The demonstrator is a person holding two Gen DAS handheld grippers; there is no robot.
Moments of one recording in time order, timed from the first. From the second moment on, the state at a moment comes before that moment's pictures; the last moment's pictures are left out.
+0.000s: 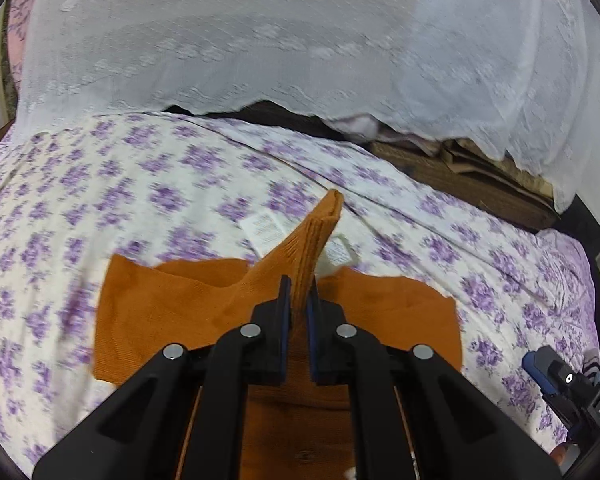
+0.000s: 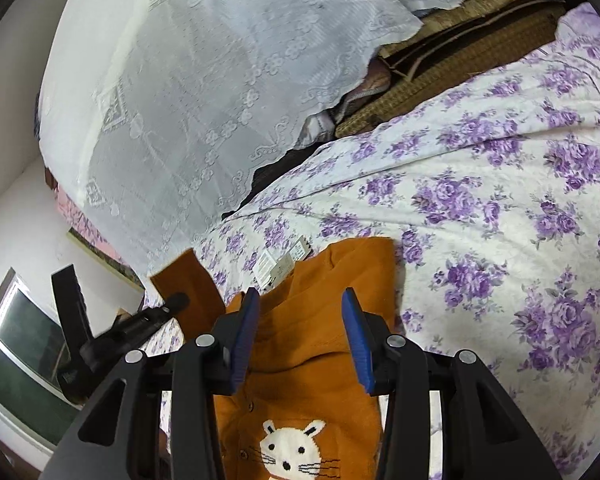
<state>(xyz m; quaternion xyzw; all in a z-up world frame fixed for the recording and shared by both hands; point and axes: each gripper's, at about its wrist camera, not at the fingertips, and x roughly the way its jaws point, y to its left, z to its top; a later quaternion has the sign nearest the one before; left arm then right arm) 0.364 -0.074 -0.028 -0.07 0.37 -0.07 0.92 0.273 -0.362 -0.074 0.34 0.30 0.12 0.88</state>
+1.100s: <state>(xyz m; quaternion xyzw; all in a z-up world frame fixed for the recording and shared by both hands) 0.374 0.060 -0.108 -0.06 0.46 0.08 0.88 0.360 -0.255 -0.132 0.22 0.44 0.09 0.86</state>
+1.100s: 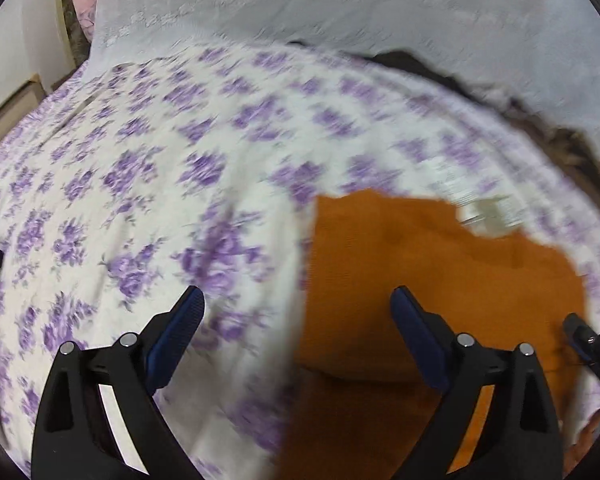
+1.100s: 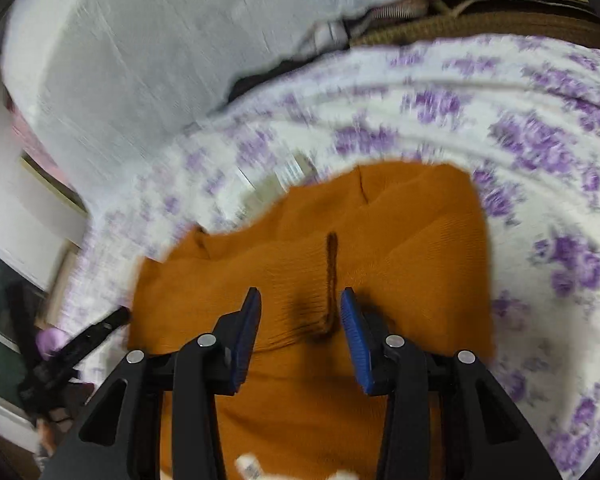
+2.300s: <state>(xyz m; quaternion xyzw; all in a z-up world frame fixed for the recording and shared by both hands) 0.409 0.057 -0.139 -0.03 0.45 0.11 0.89 0.359 -0.225 -0.144 0.11 0.42 0.12 0.89</state>
